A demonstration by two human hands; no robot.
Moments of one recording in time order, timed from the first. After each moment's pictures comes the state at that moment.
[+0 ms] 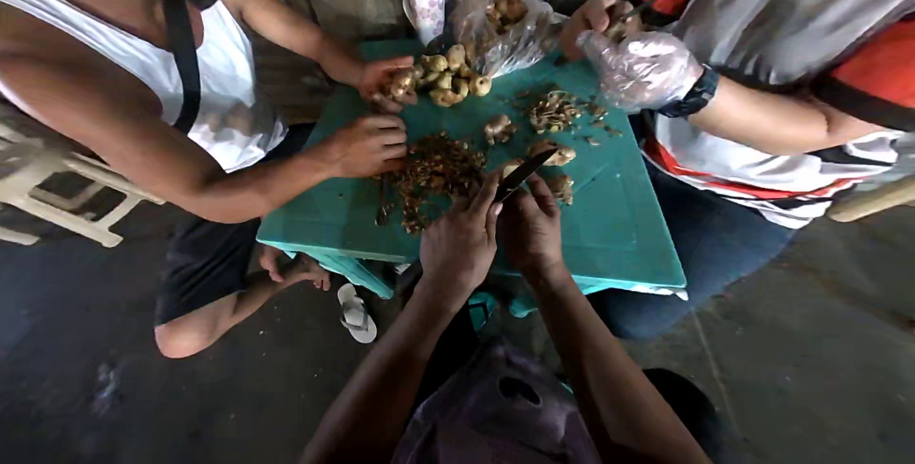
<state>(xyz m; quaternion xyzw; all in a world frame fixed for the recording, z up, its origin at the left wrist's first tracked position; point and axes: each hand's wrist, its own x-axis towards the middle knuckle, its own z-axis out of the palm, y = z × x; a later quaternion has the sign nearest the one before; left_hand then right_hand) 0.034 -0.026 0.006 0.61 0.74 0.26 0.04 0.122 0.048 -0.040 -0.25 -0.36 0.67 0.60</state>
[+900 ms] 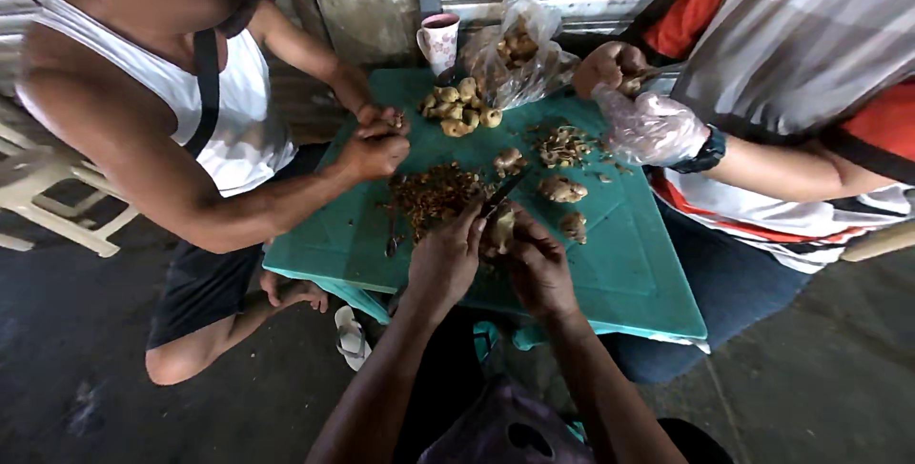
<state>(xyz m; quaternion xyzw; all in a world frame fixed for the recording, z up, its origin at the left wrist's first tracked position) -0.004 -0.024 0.021 0.60 0.73 0.30 0.15 0.130 0.039 -0.042 -0.20 -0.45 0.70 0.52</state>
